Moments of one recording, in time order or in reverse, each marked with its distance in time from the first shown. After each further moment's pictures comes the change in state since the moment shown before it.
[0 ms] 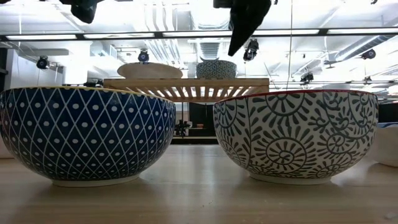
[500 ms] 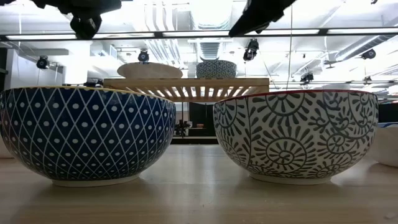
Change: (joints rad) left arm 0.000 0.096 0.000 -0.054 0.076 -0.333; right arm 0.149 -0.344 -0.581 0.709 0.007 -0.032
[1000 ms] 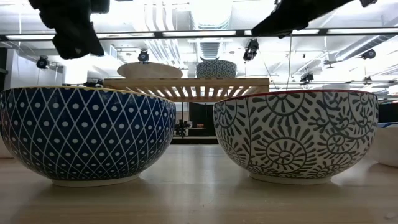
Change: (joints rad) left arm 0.000 0.343 0.267 -0.568 0.150 -0.440; right arm 0.007 -0.291 -0.371 0.337 0.037 -0.071
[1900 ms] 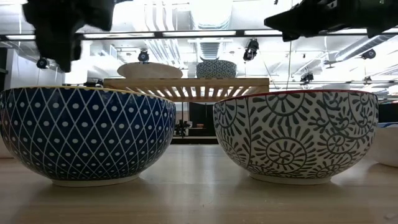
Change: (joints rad) left arm -0.011 0.237 0.174 -0.275 0.238 -0.212; right arm -0.097 -0.158 -0.291 0.424 -0.263 -0.121
